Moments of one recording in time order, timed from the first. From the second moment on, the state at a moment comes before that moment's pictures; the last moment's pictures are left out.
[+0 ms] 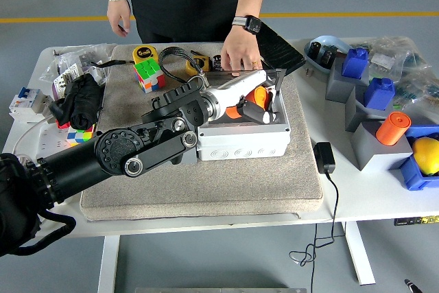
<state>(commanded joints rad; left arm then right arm) -0.98 0.00 -0.41 -0.95 1.24 0.09 0.19 0.18 -0.20 0.28 0.29 0.44 -0.24 0.04</state>
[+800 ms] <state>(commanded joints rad) -0.98 0.00 -0.43 -0.94 1.28 0.06 0.23 0.18 -0.20 0.29 0.29 0.43 -0.25 0.04</state>
